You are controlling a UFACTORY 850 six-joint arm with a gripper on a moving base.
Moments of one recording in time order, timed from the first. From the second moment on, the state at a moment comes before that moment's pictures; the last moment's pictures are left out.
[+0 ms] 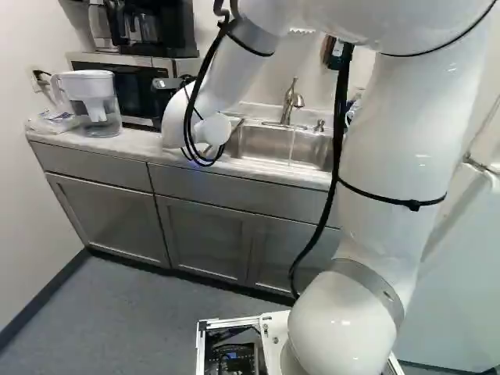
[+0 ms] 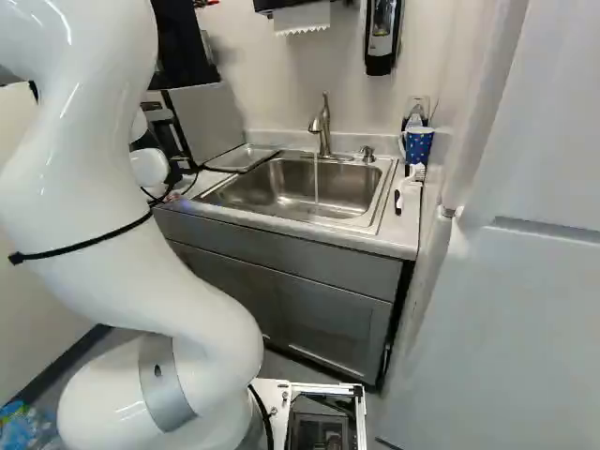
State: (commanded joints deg) arm 33.0 -9.6 -48.3 0.0 40.7 0.0
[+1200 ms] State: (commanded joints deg) arm 23.7 -0.8 -42.0 0.0 40.4 0.0
